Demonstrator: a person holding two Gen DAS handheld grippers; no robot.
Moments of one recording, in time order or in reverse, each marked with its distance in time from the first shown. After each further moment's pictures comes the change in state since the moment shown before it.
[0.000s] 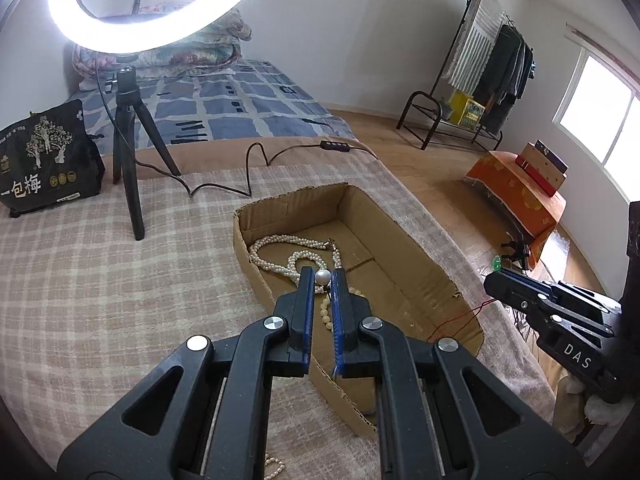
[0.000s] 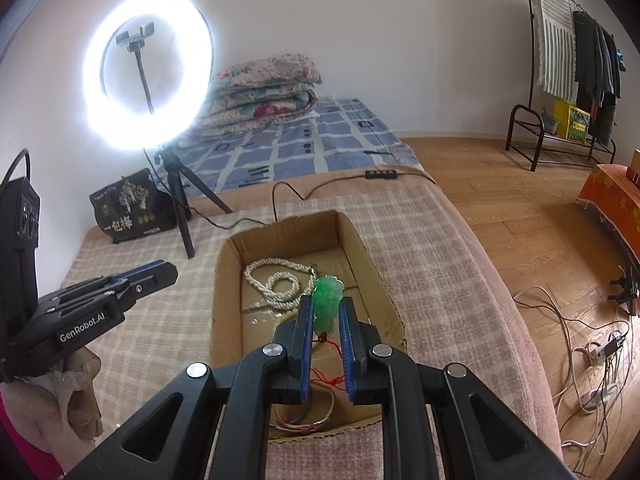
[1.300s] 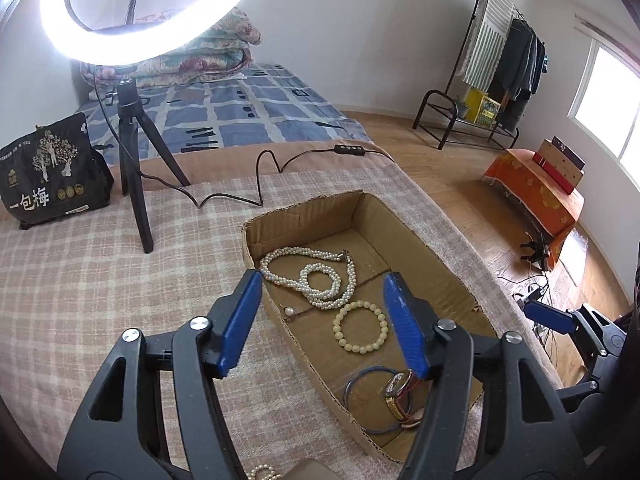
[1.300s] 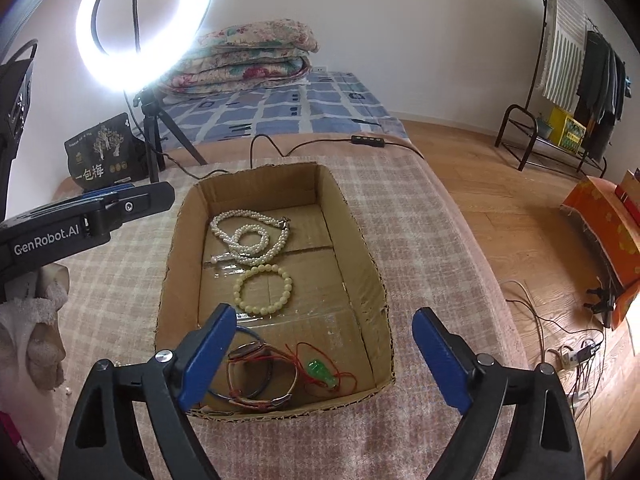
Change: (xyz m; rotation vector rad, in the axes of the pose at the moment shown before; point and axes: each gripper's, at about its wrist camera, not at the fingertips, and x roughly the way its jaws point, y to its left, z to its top) left arm 0.009 -0.007 0.010 0.017 -0.019 0.077; right arm 0.020 0.005 -0.021 -0.096 0.076 -0.103
